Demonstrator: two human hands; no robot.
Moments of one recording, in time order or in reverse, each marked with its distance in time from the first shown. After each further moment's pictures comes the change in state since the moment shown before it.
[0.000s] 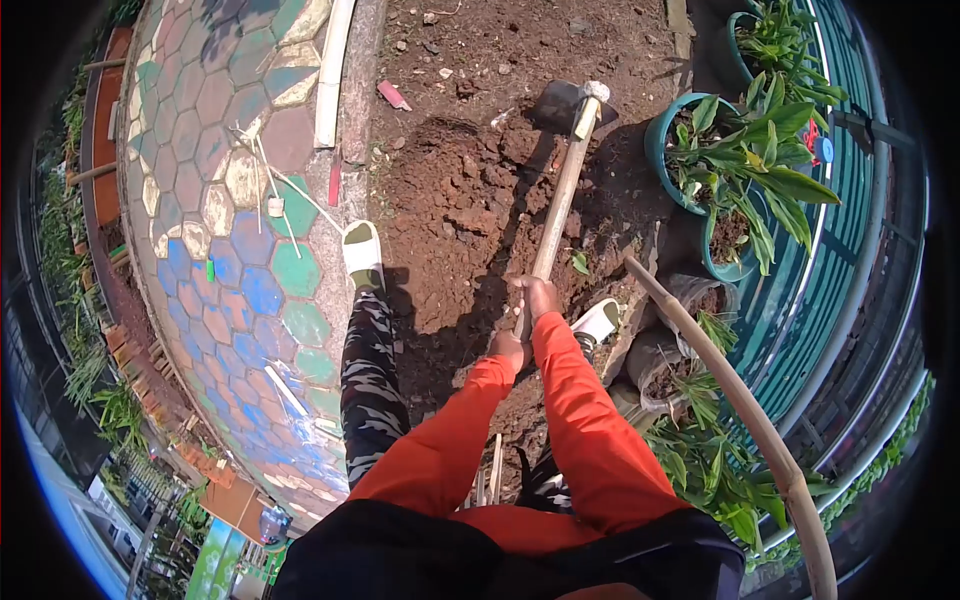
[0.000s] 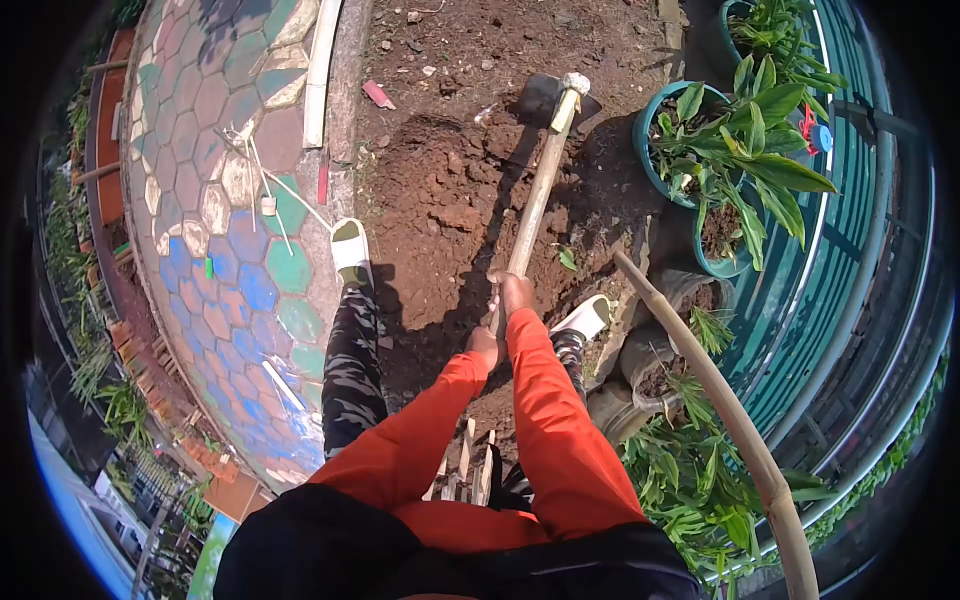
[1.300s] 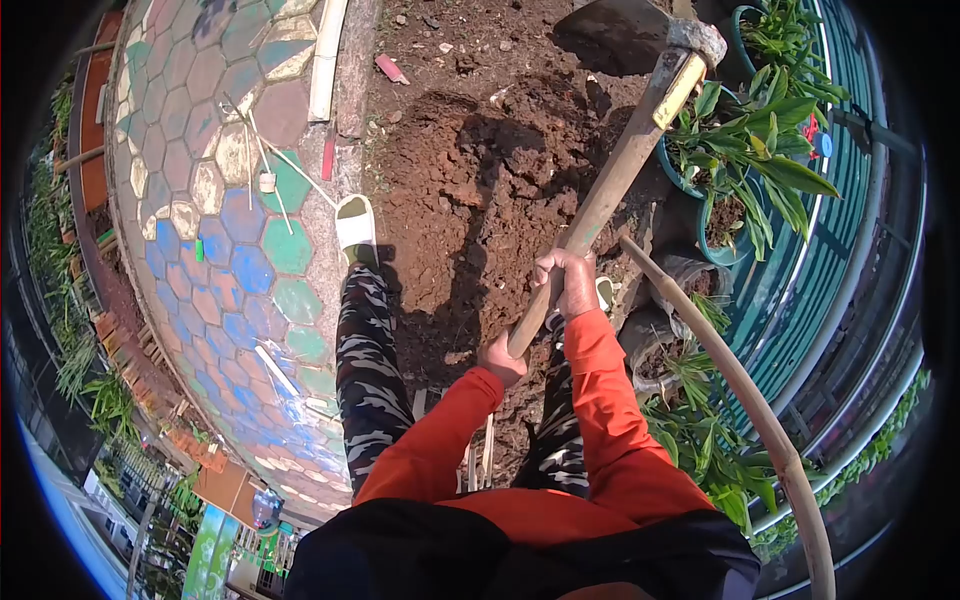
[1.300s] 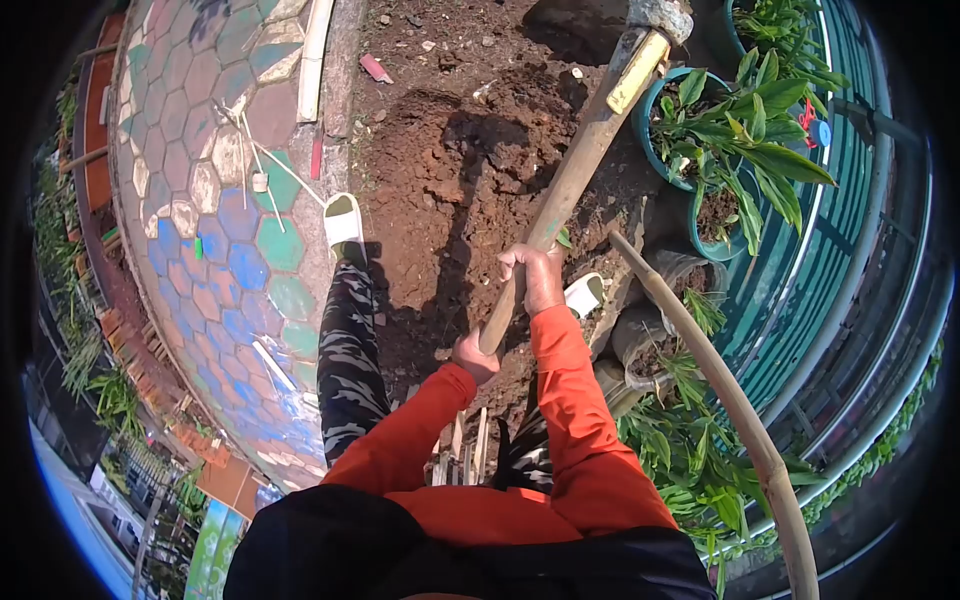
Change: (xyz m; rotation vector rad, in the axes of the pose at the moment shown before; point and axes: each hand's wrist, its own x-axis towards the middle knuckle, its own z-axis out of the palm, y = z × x) left_hand -0.048 -0.060 0.001 0.080 0.159 0.475; right_hand -0.104 -0.071 0.001 0.091 -0.215 -0.379
